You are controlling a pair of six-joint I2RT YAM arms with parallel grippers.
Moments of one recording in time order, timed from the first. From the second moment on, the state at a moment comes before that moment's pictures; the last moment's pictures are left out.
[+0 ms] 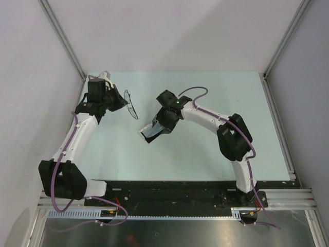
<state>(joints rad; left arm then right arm) -0.10 1.33 1.19 -0.48 0.18 -0.48 0.78 2.08 1.75 -0.75 -0.09 1.30</state>
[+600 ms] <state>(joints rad) -0.10 1.35 1.19 -0.48 0.18 -0.48 0.78 2.12 1.68 -0.76 -0.08 1.37</state>
